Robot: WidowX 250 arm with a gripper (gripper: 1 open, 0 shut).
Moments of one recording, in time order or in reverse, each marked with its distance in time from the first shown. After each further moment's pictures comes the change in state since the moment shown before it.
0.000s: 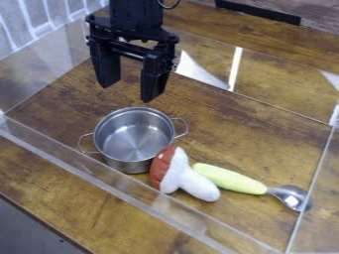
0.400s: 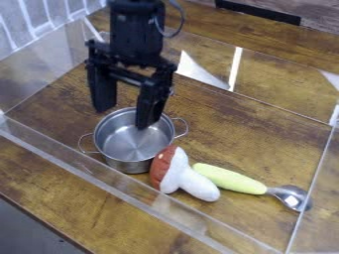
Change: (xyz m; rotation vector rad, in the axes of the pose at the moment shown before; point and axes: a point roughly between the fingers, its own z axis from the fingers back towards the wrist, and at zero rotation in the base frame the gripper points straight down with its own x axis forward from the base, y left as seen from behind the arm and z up) arm -0.022 -0.010 -0.019 -0.010 0.109 -0.026
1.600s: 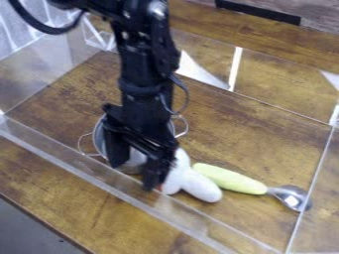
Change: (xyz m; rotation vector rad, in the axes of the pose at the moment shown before) arm 0.007 -0.025 -0.068 0.021 -0.053 -0.189
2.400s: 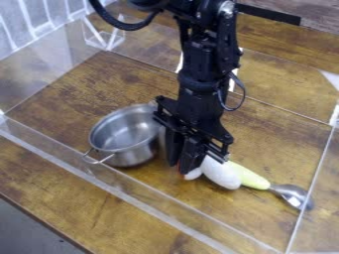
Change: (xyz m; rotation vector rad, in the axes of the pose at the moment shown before) arm 0.044 -0.022 0.008 0.029 -0.007 -0.048
